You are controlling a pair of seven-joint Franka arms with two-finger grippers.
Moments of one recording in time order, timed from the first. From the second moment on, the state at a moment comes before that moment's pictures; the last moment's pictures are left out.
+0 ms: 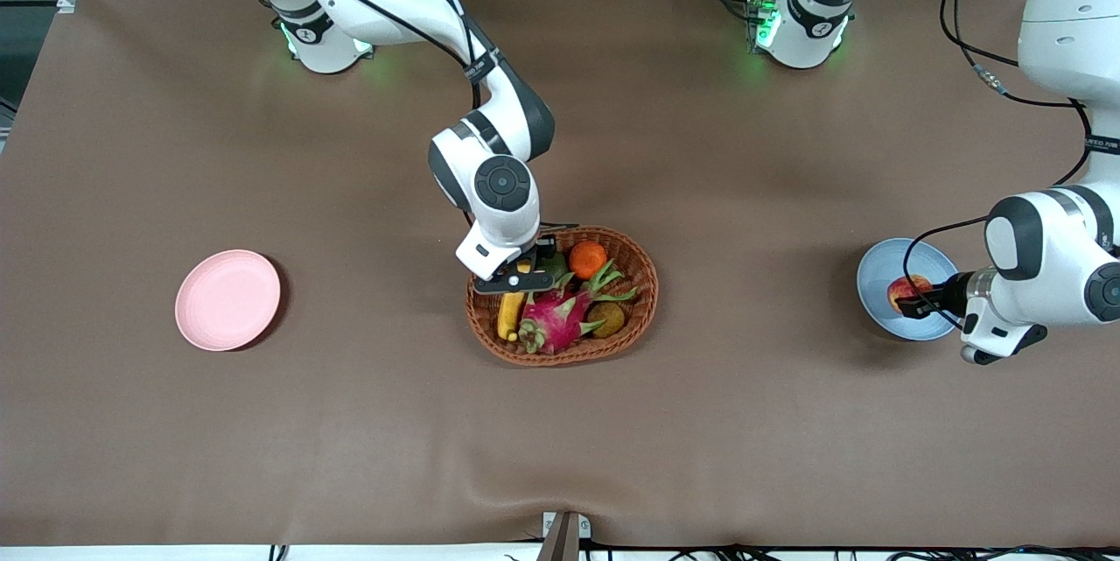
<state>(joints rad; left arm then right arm) 0.19 0.63 -0.03 -1.67 0.01 2.08 -0.24 0.79 0.72 -0.14 -1.49 0.09 2.15 0.57</state>
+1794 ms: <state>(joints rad) 0.19 0.41 -0.14 -1.38 0.01 1.68 -0.23 0.74 0.69 -0.14 -1.46 0.10 2.12 0.70</state>
